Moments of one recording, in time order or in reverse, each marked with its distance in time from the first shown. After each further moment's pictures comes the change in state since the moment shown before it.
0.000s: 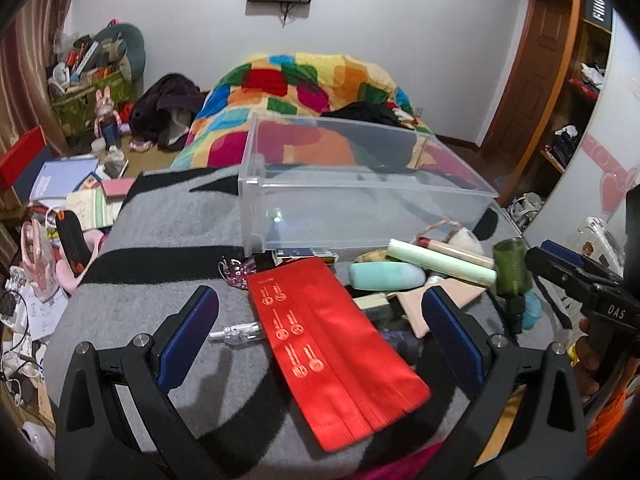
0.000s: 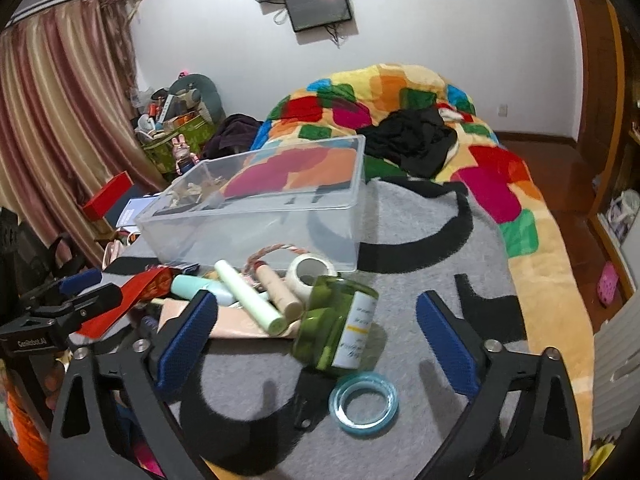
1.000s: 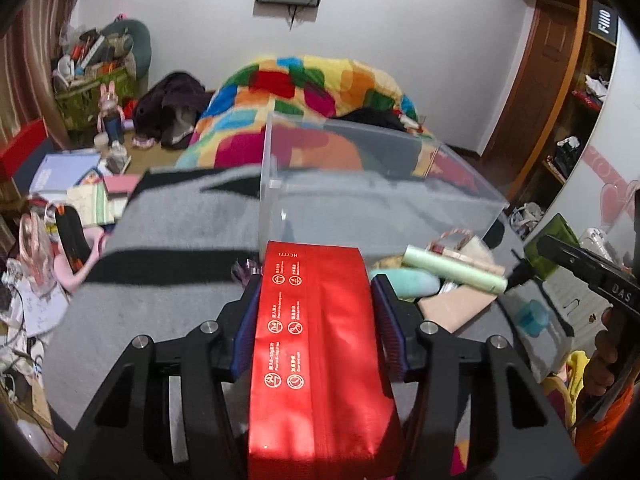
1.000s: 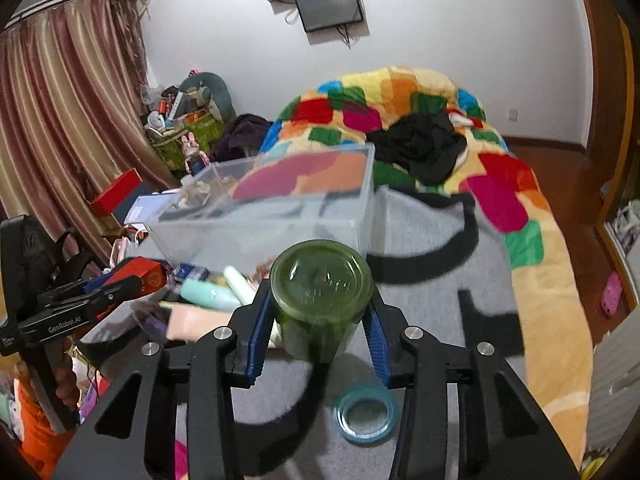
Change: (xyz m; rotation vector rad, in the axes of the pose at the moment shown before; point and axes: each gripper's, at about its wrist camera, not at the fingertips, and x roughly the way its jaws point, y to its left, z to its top) left arm -0.006 0.014 0.001 -0.017 -0.050 -0.010; right arm -0.009 0.005 0.012 -0.046 -0.015 0.028
